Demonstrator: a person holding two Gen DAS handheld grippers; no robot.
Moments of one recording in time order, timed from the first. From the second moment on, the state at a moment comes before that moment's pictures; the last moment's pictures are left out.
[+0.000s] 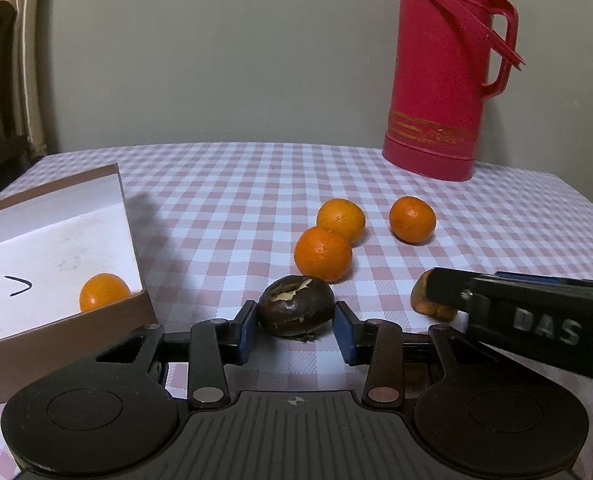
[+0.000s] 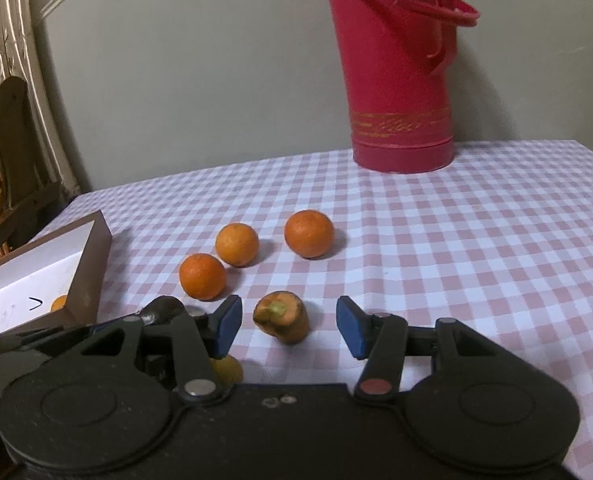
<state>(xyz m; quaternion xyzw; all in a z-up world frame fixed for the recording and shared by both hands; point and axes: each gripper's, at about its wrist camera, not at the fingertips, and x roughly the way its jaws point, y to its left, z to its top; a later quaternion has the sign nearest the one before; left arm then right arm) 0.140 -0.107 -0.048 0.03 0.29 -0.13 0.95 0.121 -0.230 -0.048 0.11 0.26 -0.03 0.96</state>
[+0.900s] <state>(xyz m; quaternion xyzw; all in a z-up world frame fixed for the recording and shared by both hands) 0.140 -0.107 -0.049 0.05 0.28 -0.12 0.95 0.130 -0.238 -0.052 0.10 0.28 -0.05 0.95</state>
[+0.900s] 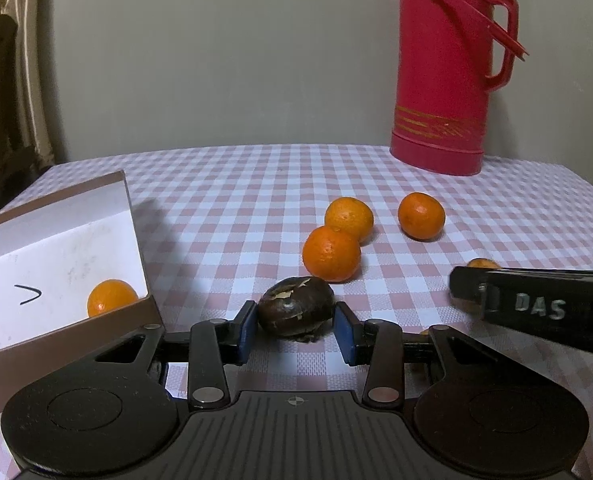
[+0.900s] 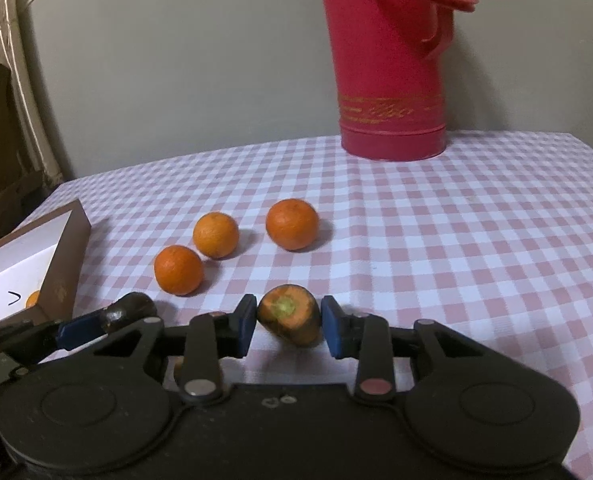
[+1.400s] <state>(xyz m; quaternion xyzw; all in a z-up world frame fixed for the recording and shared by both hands) 0.115 -0.103 -0.042 0.06 0.27 -0.14 0.95 0.097 -0.237 -0.040 0.08 0.26 -0.05 0.96</state>
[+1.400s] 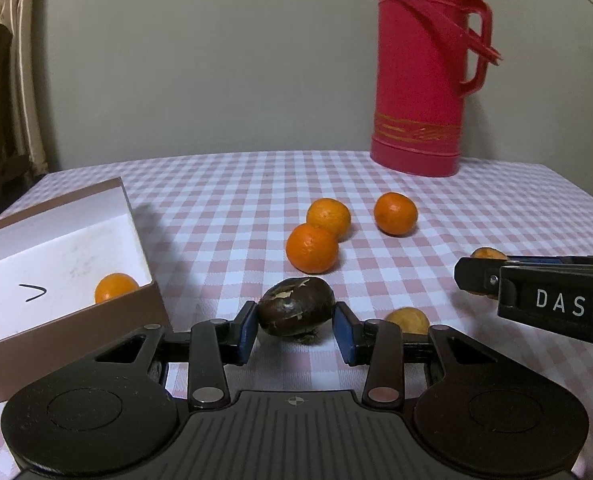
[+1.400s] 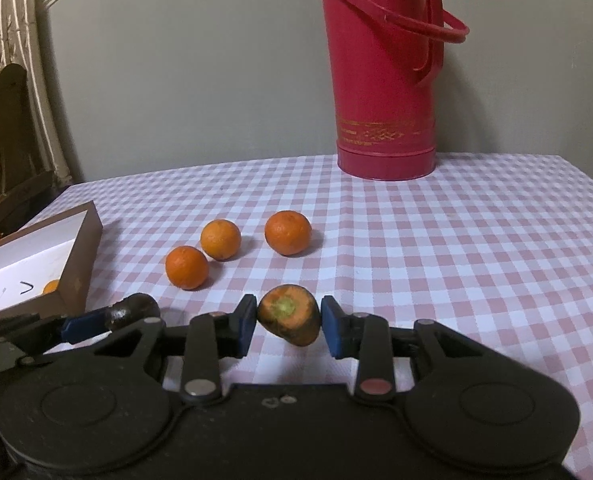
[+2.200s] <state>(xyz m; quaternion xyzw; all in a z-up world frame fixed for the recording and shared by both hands) 0.057 -0.021 -0.006 0.04 0.21 -0.12 0.97 0.058 -0.177 -0.014 0.05 0.20 0.06 0.98</state>
